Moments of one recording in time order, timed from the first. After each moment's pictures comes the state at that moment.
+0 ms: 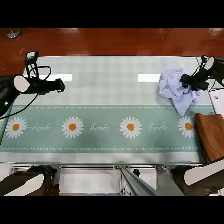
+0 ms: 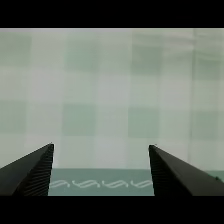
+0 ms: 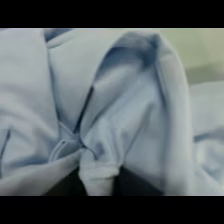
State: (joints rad) left arm -0.05 -1.21 0.96 1.42 -0.77 -1.63; right arm -0.24 -1.80 1.53 -1.53 1.11 1.78
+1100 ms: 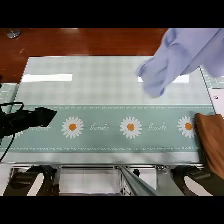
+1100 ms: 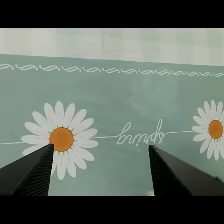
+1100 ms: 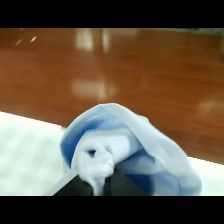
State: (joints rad) left arm 0.00 -0.44 0.70 1.17 -1.19 -1.58; right arm 0.17 -1.04 1.93 -1.38 1.25 1.53
